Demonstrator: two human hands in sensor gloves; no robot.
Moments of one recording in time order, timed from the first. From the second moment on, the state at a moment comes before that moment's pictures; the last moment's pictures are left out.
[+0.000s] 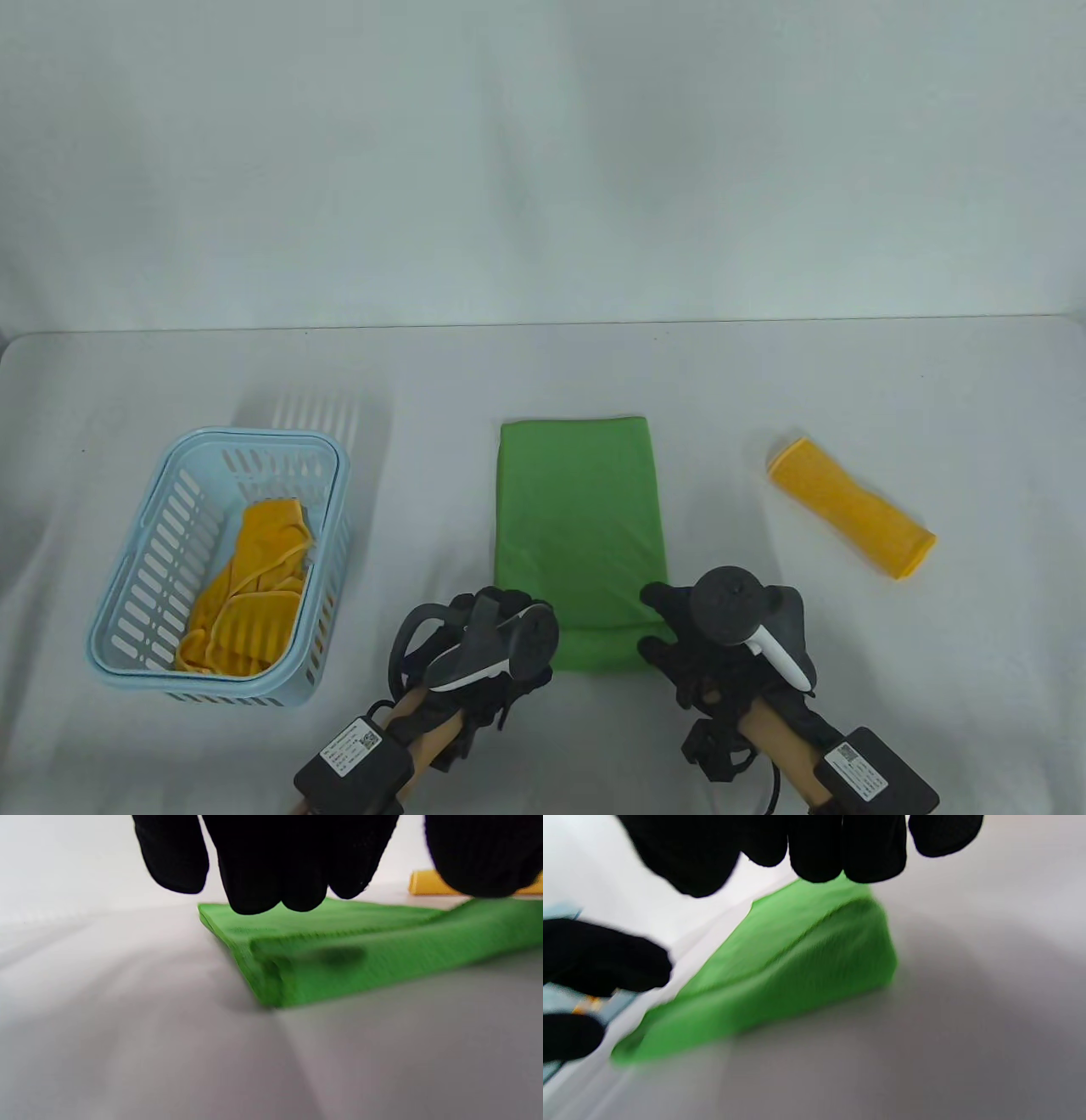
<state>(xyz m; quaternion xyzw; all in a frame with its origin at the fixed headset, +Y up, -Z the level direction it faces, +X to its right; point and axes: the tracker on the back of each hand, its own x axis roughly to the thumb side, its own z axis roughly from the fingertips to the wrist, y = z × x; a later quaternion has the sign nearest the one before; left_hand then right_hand) -0.080 -0.733 -0.293 -0.11 -0.21 -0.05 0.97 0.150 -0.727 -0.293 0.08 0.15 0.96 0.24</state>
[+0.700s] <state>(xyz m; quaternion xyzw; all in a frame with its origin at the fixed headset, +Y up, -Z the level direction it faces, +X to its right) -0.089 -0.761 -0.299 -0.14 -0.19 -0.10 0.97 0.130 -0.759 -0.288 0.09 0.07 0.99 0.03</state>
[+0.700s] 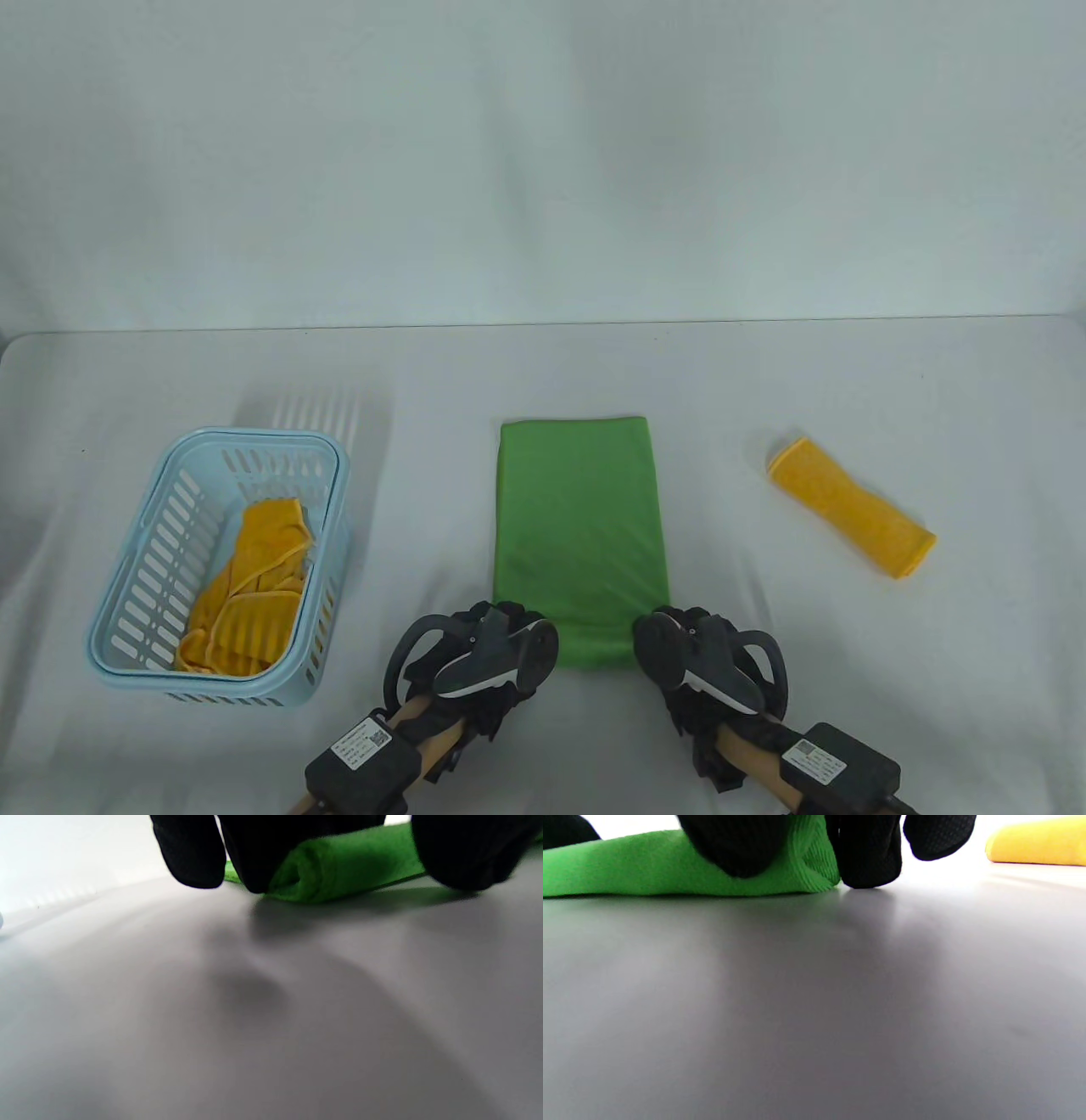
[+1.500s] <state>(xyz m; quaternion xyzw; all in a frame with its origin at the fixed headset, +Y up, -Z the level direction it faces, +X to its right) -0.124 -0.743 -0.320 -0.22 -0.14 0.10 0.96 0.169 -0.751 -0.309 0.01 0.16 0.95 0.27</state>
